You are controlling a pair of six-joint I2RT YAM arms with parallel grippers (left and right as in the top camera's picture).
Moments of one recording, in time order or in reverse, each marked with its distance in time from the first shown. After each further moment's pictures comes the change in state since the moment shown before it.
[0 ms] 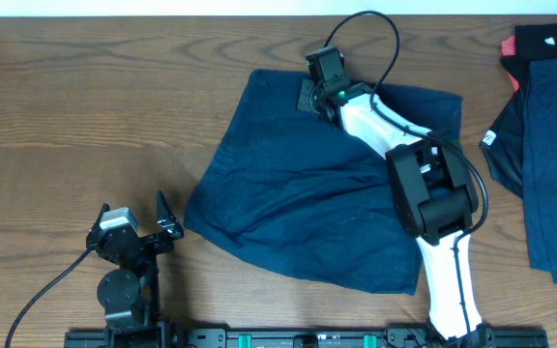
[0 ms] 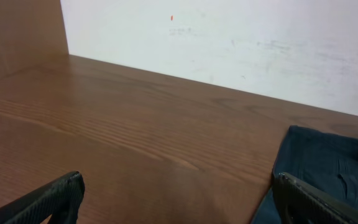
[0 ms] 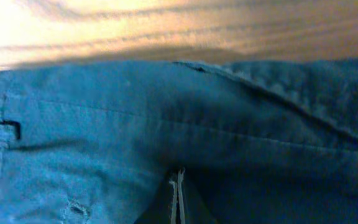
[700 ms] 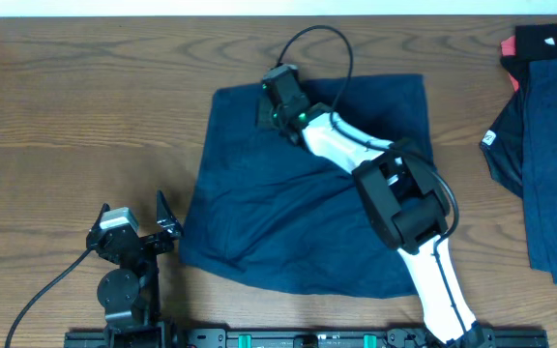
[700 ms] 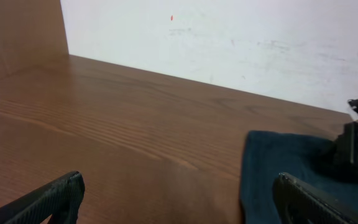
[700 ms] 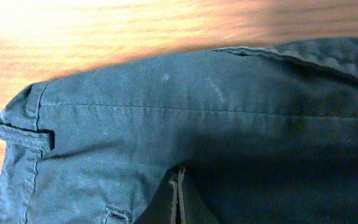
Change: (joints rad) left arm 0.000 0.000 0.000 0.000 0.000 0.000; right arm 0.183 0.040 0.004 0.132 -0.013 0.015
